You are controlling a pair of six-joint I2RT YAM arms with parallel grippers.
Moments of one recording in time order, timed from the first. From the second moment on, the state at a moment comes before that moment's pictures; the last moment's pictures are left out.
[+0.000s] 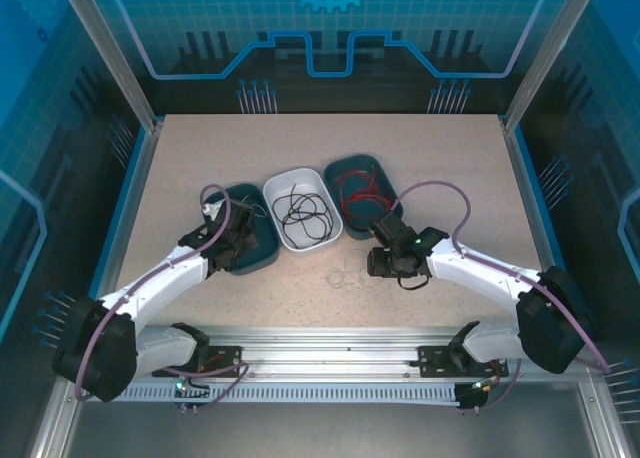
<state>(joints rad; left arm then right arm) -0.37 1.18 0.66 -0.44 -0.27 -0.78 0.69 1.32 0.78 -0.68 0.07 0.70</state>
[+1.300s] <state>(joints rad) -0.61 0.98 0.75 -0.48 -0.20 -0.61 0.75 1.12 0.79 -0.76 0.19 0.65</state>
